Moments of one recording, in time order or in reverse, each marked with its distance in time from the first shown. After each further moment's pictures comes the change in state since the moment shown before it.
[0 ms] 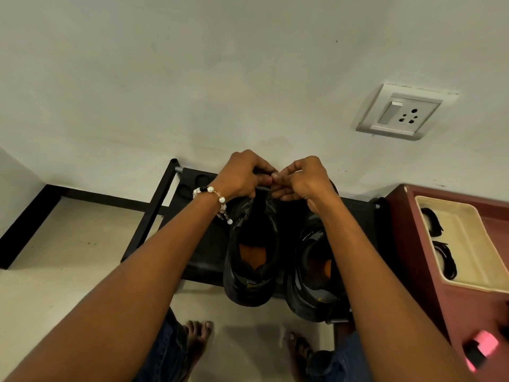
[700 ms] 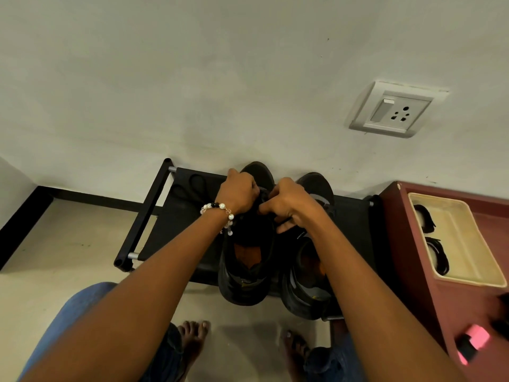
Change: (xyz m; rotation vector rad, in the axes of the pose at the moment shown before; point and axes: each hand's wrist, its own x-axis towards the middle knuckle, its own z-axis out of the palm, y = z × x) left_hand 0.003 -0.022 0.040 0.259 0.021 -0.213; right_hand -0.019 0.004 0.018 -0.408 -0.208 0.233
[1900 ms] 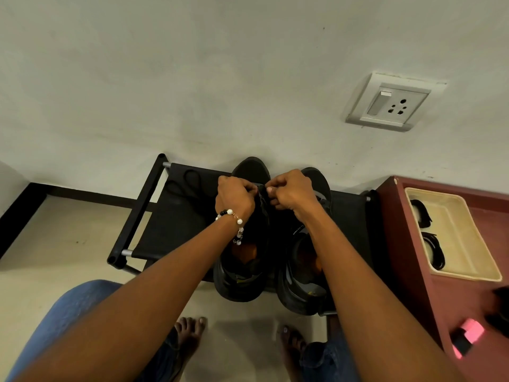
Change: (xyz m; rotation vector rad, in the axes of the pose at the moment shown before) left_hand 0.001 0.001 0.044 -0.369 0.276 -0.299; right_hand 0.040 0.033 -0.001 0.166 0.280 -0.158
